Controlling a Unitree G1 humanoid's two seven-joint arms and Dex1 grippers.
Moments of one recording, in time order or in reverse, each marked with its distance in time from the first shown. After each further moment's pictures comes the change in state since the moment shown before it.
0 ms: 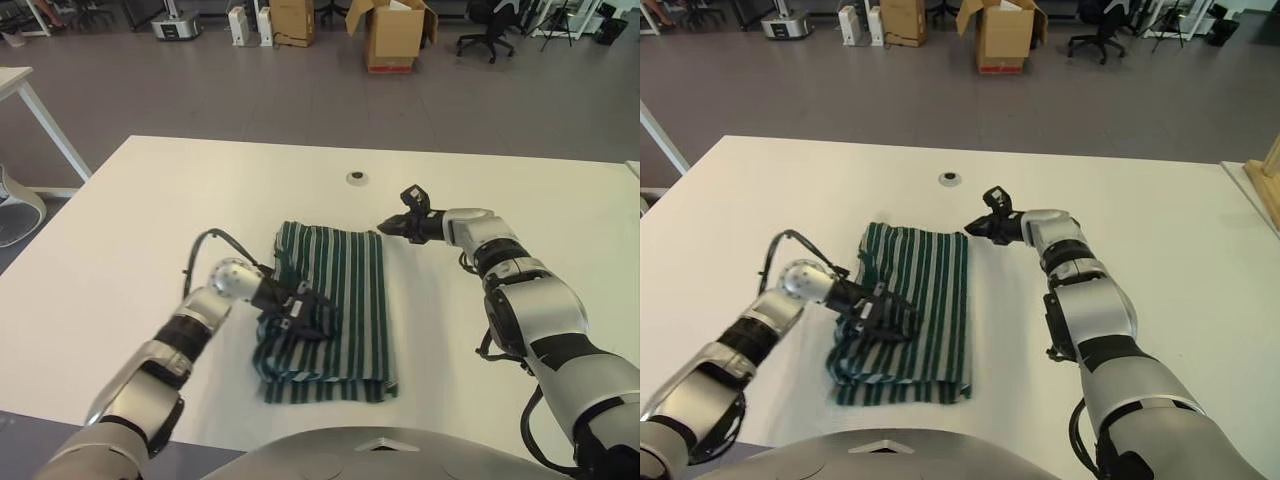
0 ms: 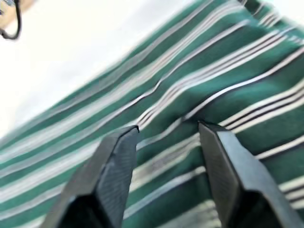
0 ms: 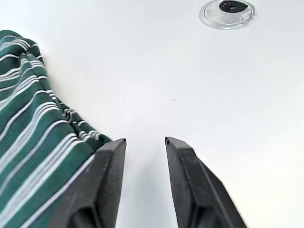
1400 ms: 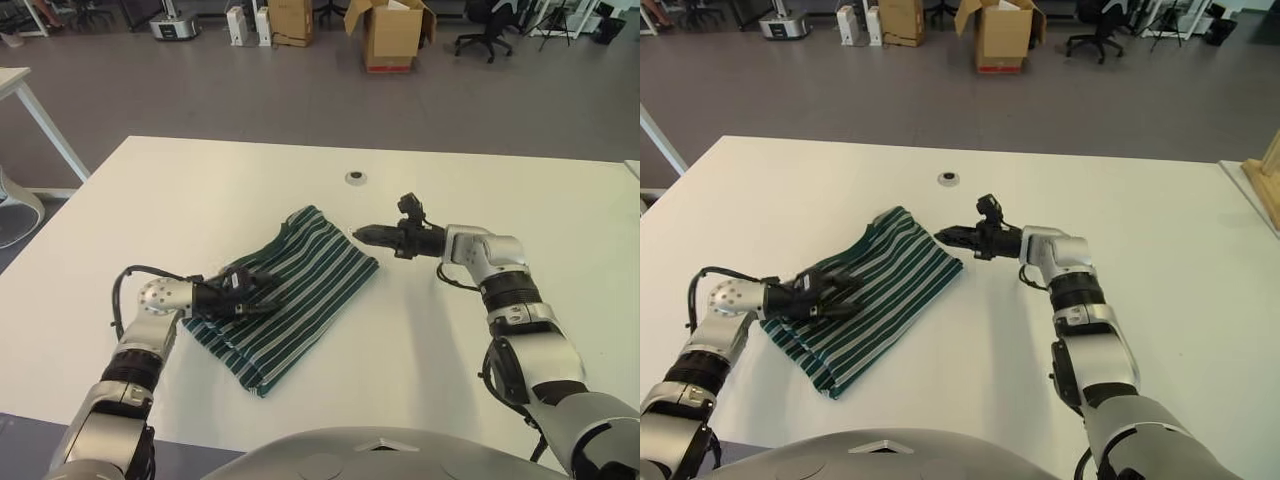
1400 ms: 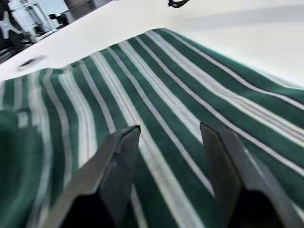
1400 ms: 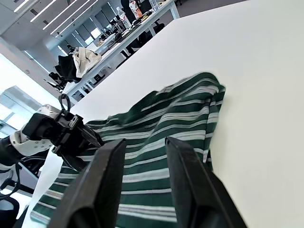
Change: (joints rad) left arm 0.220 0.145 0.335 -0.010 -0.210 0.212 -0.036; right arm 0.287 -0.016 -0.066 -0.610 0.284 0.476 0.307
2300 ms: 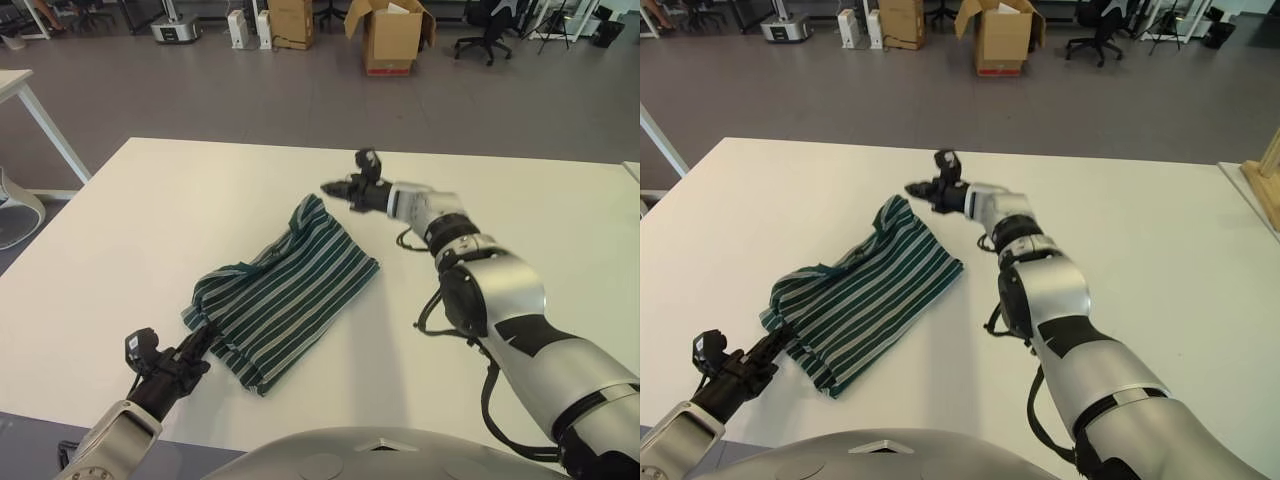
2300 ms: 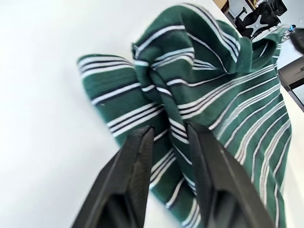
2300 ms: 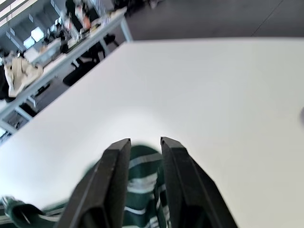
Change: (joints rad) left arm 0.913 -0.138 0.484 -0.986 -0.895 0.913 1.187; right arm -0.529 0.213 -0.188 0.623 -0.067 -0.375 -0.496
